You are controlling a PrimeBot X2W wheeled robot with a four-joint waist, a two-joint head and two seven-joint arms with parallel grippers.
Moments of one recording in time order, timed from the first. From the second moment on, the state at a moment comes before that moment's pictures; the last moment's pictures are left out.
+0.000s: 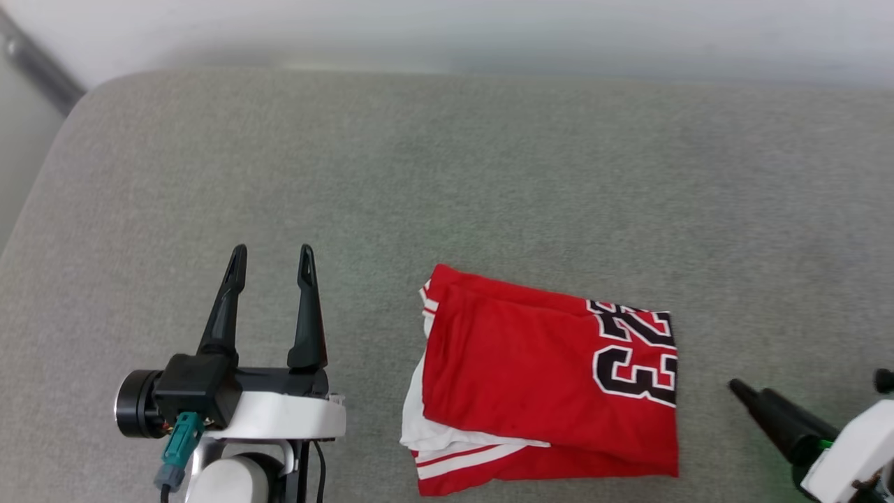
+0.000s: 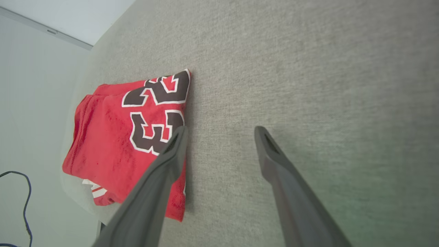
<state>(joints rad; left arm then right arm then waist) -0.09 0.07 -0.13 -0.09 -0.15 0.09 -0.26 0.04 -0.33 -0.07 0.00 0.92 0.13 0.53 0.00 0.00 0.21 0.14</state>
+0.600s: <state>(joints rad) -0.15 0.05 -0.13 -0.09 -0.13 0.09 -0.26 -0.08 -0.36 0.07 0.06 1.11 0.14 0.69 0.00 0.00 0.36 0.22</state>
